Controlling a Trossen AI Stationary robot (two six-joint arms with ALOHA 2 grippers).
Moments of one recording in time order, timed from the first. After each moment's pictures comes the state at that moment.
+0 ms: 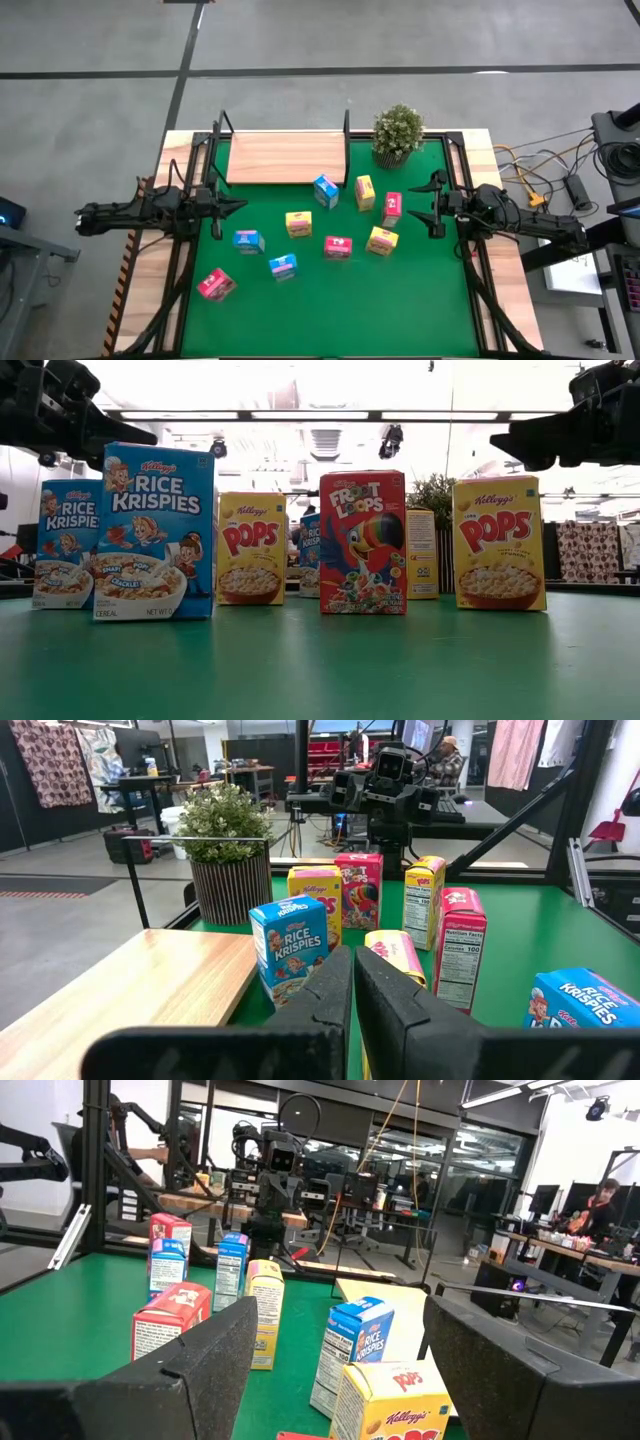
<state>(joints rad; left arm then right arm) 0.00 0.01 0.16 -0.20 -0.17 0.02 -0.20 0.04 0.01 0.13 -0.13 -0.18</state>
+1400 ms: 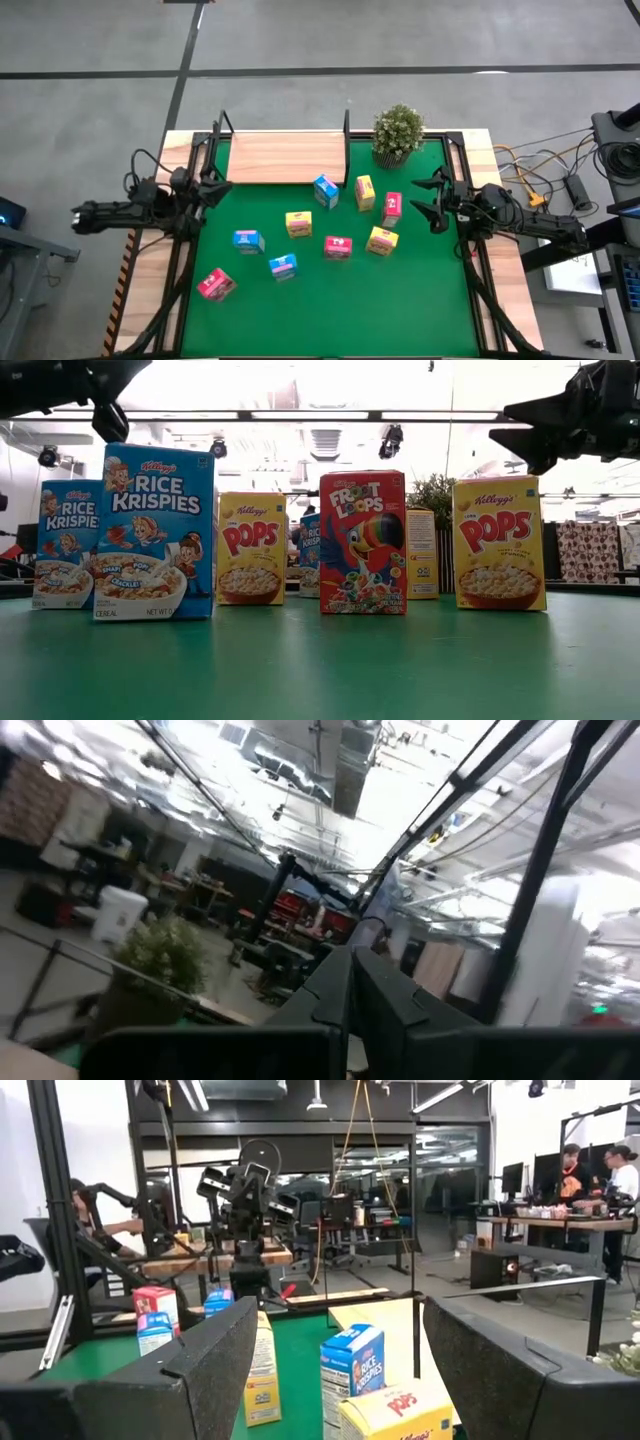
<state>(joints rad) 0.00 0.08 0.16 0.34 -0.19 -0.34 -0.20 0.04 0.02 0.22 -0.03 0.04</state>
